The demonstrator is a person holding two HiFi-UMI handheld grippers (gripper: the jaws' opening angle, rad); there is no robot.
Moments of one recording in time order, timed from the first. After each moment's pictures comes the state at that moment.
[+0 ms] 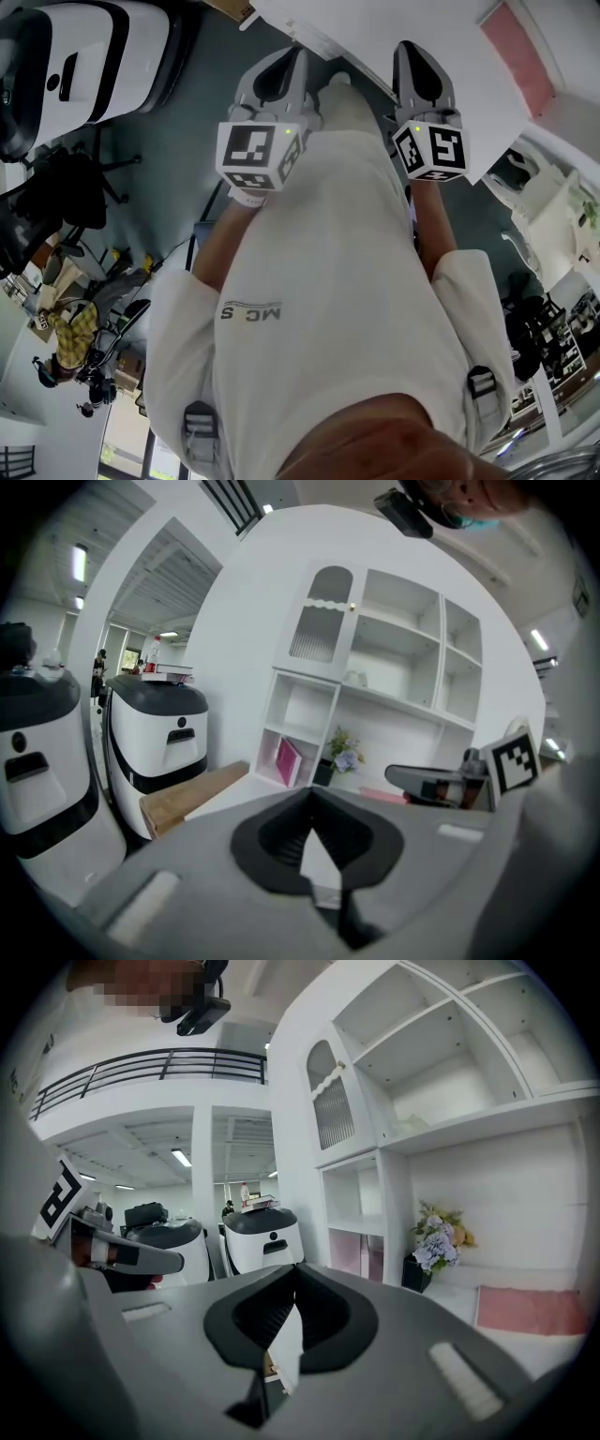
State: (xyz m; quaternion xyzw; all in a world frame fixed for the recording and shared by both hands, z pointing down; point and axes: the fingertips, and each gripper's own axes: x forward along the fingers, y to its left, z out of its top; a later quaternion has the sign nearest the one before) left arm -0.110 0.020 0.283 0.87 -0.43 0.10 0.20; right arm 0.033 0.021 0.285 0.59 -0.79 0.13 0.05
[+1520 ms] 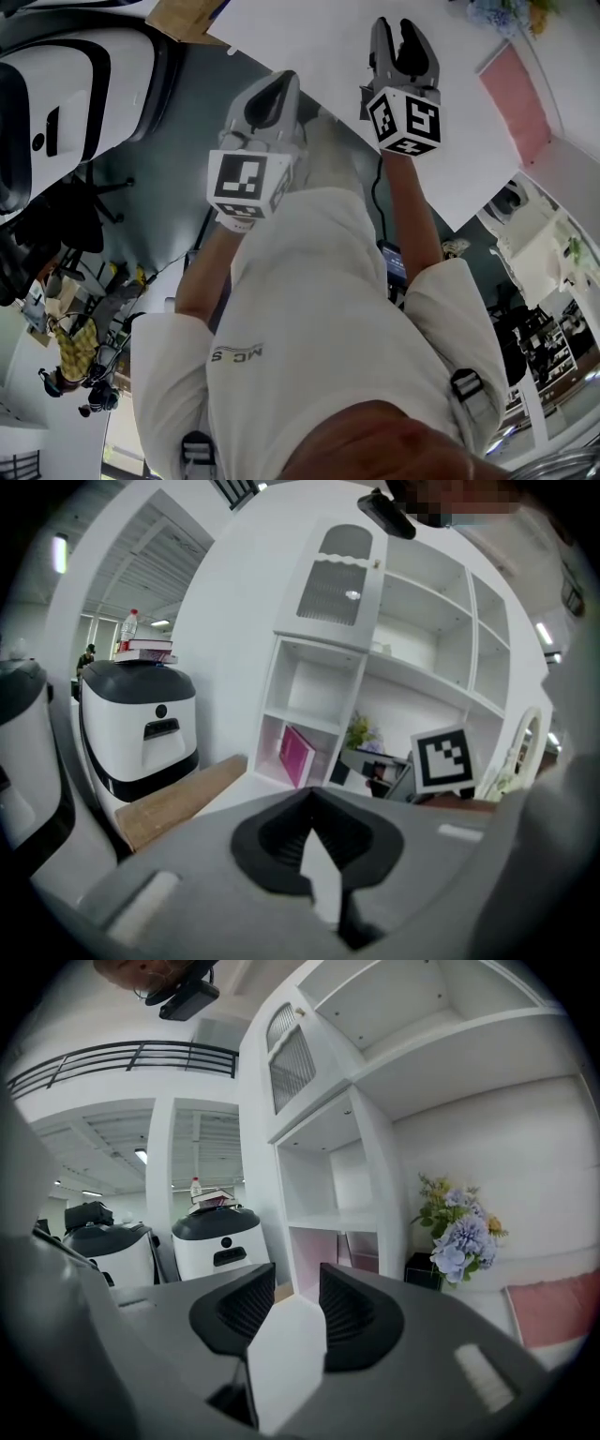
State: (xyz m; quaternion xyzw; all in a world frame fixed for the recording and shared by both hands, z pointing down) left arm -0.065 -0.129 0.336 0.87 -0.42 0.14 0.21; right arm 0.081 -0.202 0.354 0.65 -0.75 0.13 0.02
